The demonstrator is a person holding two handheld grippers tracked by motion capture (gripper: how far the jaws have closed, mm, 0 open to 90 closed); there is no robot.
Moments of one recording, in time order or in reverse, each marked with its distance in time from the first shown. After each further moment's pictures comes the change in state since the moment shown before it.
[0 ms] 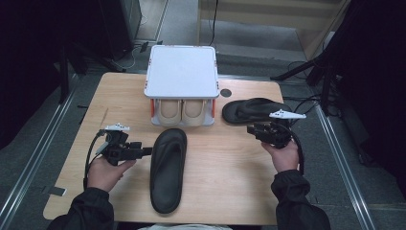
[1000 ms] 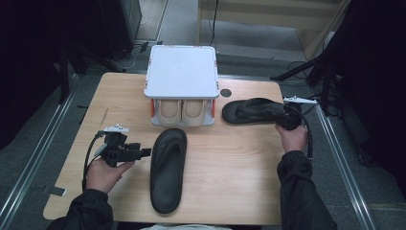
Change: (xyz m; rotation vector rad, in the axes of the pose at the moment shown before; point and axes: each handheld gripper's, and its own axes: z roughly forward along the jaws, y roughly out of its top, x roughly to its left) left arm 0.000 -0.005 -0.002 -0.005 0.008 0.001; right arm -0.088 0.020 0.023 -0.015 -0.122 0.094
